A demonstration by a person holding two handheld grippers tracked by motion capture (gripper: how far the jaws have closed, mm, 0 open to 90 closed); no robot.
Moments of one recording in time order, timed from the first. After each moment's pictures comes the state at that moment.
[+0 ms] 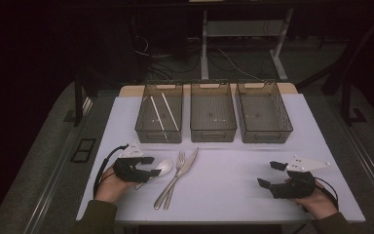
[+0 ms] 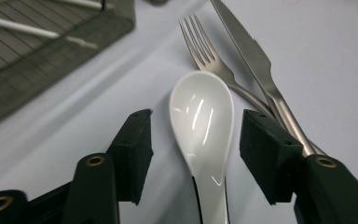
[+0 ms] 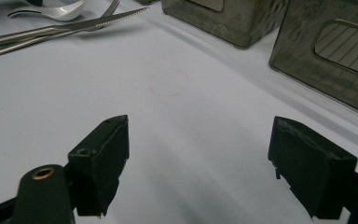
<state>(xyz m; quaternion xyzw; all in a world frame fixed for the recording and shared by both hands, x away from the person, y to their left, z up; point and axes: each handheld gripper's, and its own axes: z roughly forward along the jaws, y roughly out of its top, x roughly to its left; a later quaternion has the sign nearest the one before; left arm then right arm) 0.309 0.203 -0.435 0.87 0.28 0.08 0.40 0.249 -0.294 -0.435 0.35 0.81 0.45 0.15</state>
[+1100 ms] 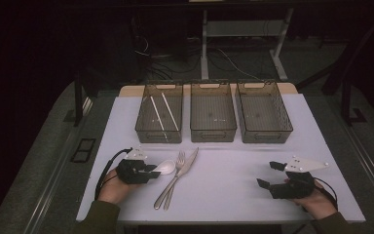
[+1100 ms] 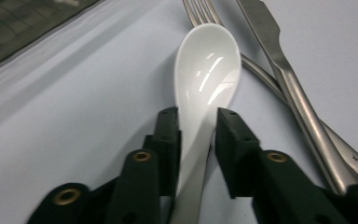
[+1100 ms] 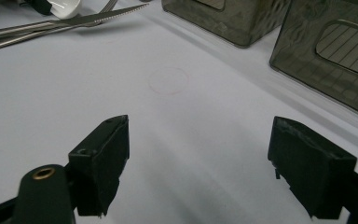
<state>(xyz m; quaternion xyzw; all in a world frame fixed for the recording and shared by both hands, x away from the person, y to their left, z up) 0.308 0.199 -0.444 0.89 0.28 0.06 0.36 0.249 -0.292 -0.436 0.35 0.81 0.44 0.15</state>
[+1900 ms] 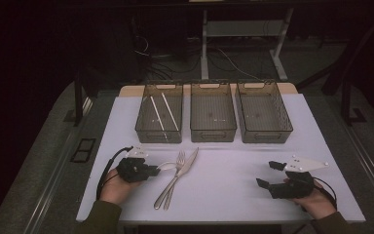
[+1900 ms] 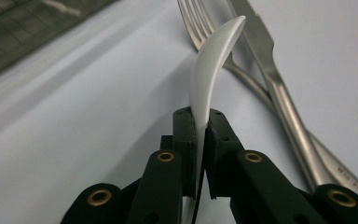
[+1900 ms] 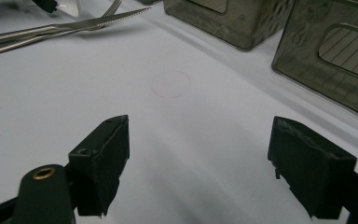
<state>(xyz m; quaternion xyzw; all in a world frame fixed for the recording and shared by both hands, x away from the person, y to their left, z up) 0.308 0.193 -0.434 0.88 0.30 0.06 0.36 0.249 -0.291 -0.435 0.35 0.81 0.45 0.15</state>
